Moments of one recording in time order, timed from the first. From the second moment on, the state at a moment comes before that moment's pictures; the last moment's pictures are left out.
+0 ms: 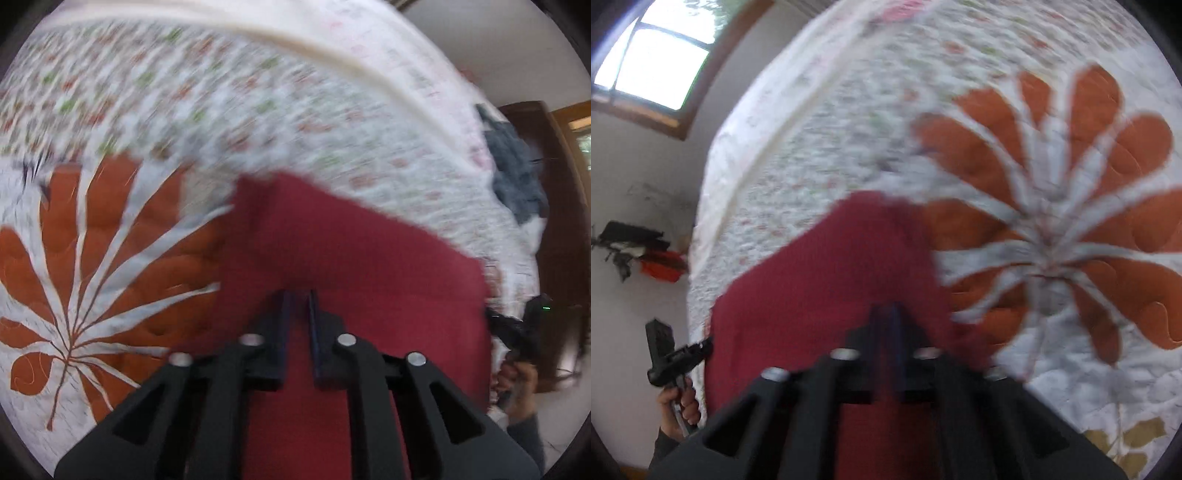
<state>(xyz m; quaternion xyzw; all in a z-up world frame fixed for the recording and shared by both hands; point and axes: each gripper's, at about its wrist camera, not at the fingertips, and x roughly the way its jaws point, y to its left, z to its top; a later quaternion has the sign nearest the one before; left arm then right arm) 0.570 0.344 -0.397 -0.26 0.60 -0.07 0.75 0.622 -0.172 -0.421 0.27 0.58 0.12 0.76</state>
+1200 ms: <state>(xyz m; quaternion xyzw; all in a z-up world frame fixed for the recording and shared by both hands) 0.364 0.322 -0.375 -0.28 0.57 -0.18 0.75 0.439 -0.138 -0.411 0.27 0.61 0.23 0.71</state>
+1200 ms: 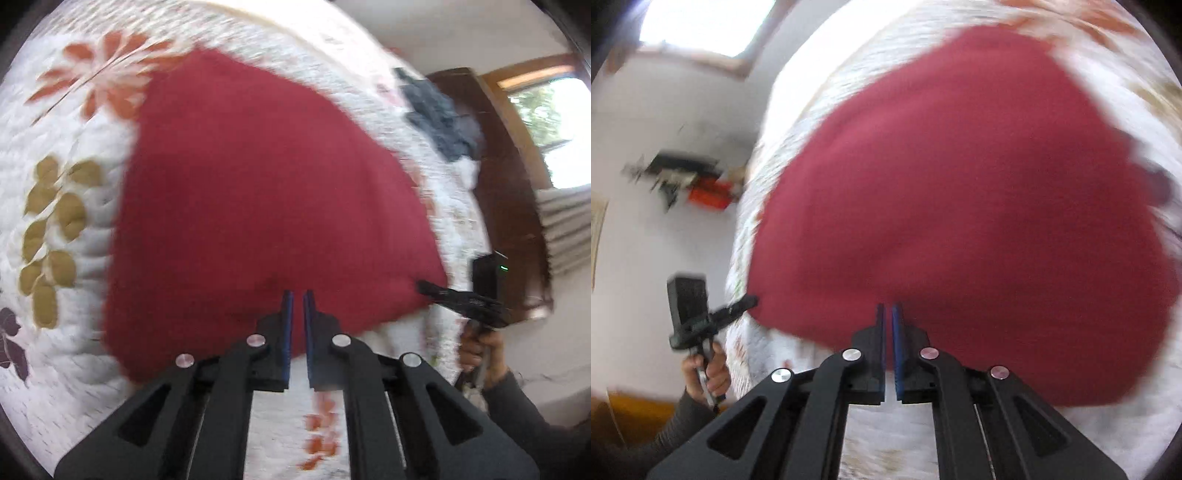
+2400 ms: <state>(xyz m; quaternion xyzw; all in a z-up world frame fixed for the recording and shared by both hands) 0.482 0.435 -0.398 -0.45 0.58 -0.17 0.65 0.286 0.231 -0.370 -0.44 0.32 0.26 0.80</state>
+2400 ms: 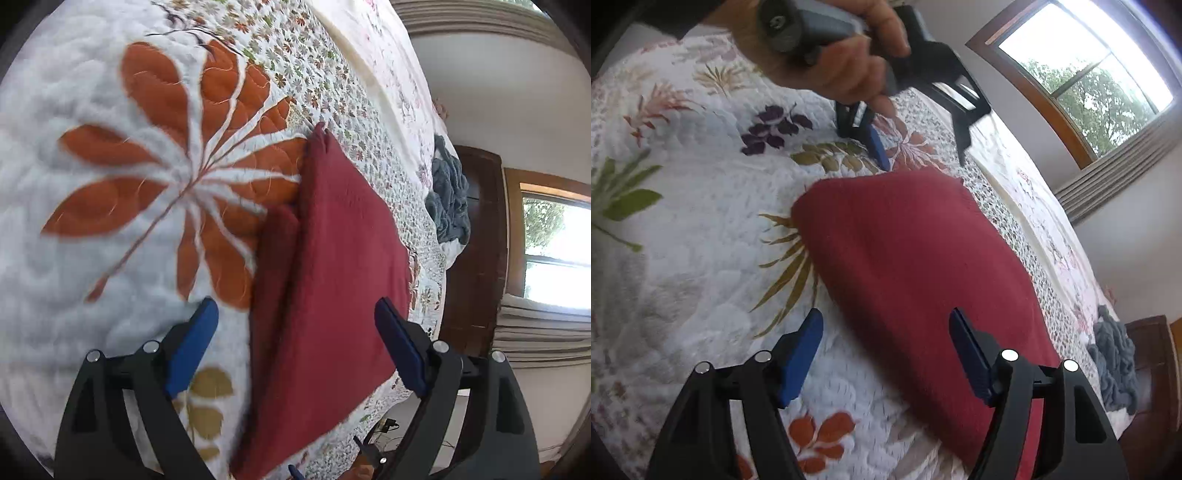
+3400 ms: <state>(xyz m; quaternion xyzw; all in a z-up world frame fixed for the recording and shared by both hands) 0.552 0.394 -0.441 -0.40 0.63 -0.25 0.62 0.336 0.275 -0.401 -0.40 0.33 0.24 0.82</state>
